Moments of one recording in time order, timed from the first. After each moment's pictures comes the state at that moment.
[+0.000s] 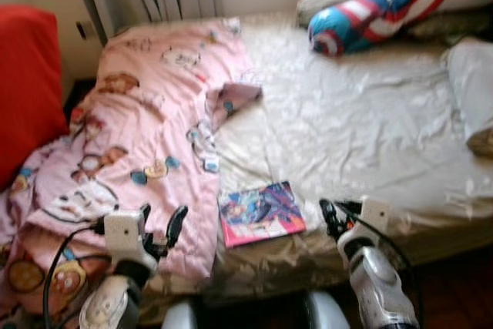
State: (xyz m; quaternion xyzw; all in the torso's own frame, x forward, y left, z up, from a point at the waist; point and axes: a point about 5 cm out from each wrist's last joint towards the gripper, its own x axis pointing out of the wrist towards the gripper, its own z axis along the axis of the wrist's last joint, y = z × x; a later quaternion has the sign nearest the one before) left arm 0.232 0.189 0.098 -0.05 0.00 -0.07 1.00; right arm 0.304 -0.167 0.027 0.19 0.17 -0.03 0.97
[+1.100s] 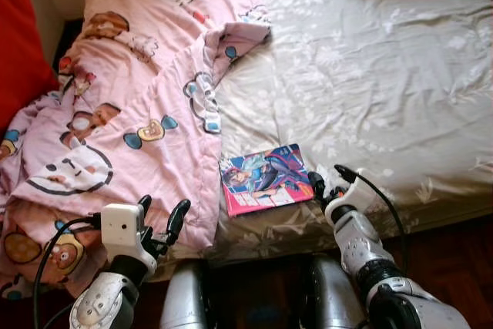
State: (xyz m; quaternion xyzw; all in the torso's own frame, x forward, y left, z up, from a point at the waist) left arm 0.214 0.187 0.123 -0.03 0.00 -0.08 1.00; right arm 0.348 -0.155 0.054 0.28 0.16 -0.03 0.95
